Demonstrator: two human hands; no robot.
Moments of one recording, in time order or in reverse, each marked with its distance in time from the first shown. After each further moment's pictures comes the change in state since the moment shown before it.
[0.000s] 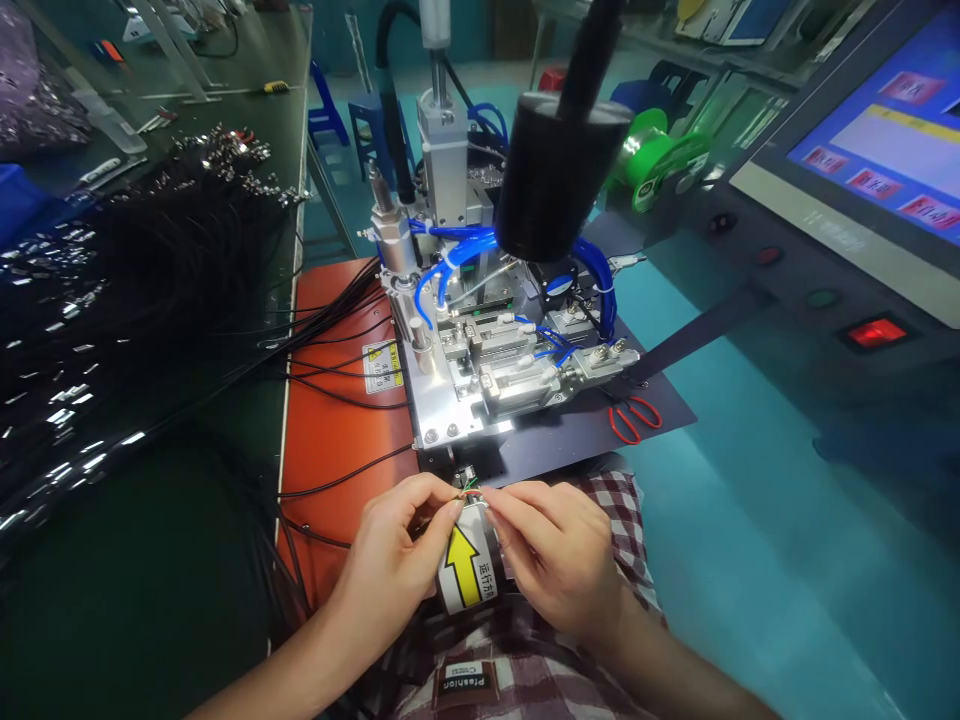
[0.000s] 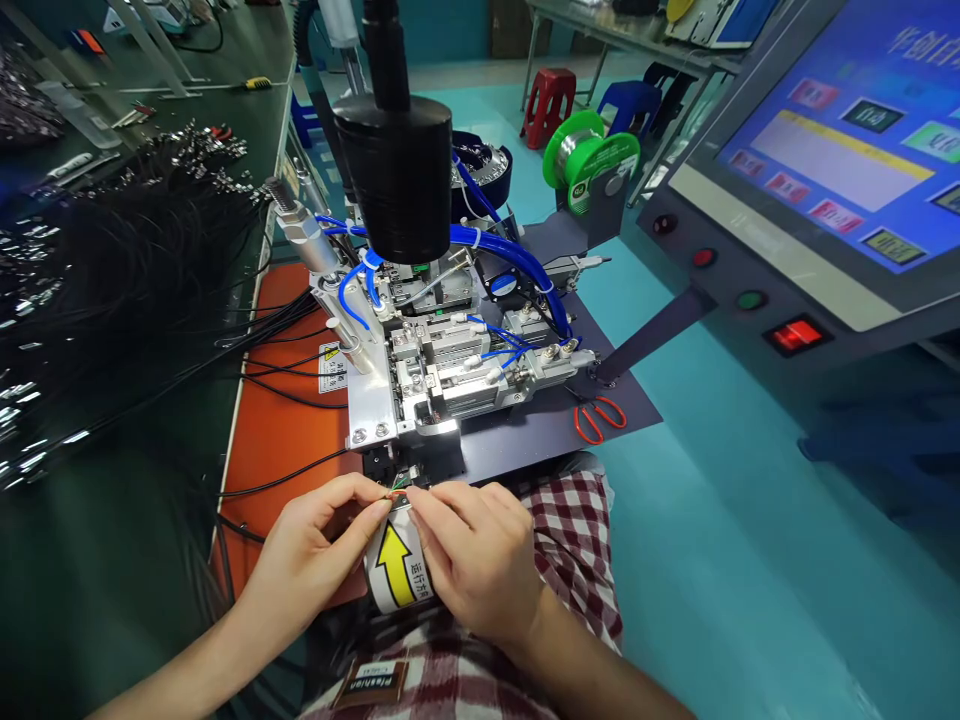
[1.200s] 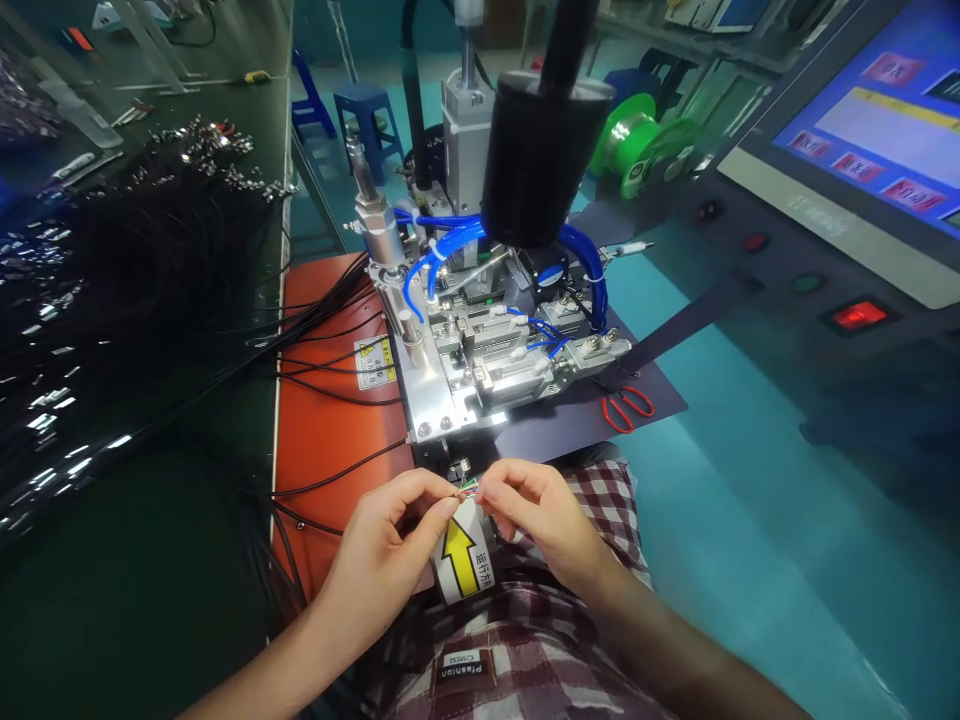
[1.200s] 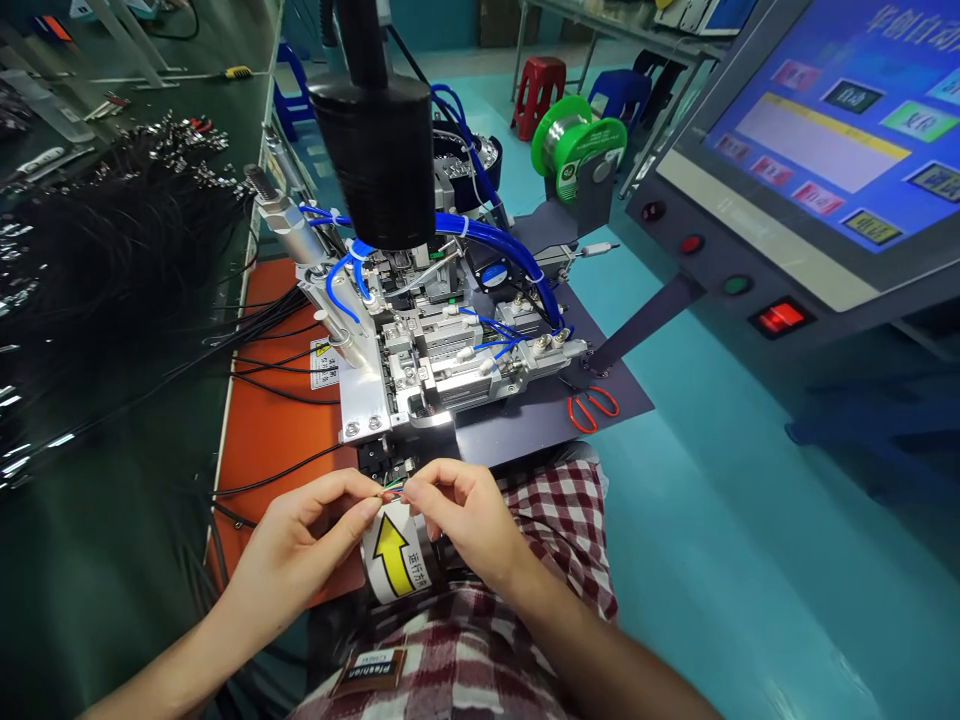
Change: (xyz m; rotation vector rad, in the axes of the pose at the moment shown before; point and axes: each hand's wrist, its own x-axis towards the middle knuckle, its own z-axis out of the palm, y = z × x) left_hand -0.002 0.007 -0.007 -0.075 -0.072 0.010; right_hand 0.023 0.006 0.007 1.102 -0.198 0.783
